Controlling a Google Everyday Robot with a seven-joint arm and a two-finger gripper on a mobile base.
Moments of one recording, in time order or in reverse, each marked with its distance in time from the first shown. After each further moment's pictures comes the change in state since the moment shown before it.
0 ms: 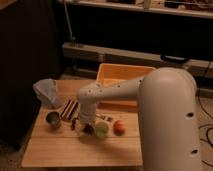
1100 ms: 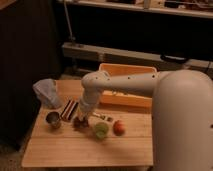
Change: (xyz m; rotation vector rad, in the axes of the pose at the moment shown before) arm -0.032 0.007 -0.099 -0.096 -0.148 0.077
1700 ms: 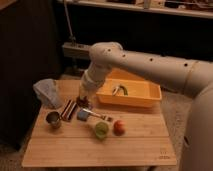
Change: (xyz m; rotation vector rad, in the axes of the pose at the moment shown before) arm -0.012 0.009 -0.148 -0.003 -0.148 0.114
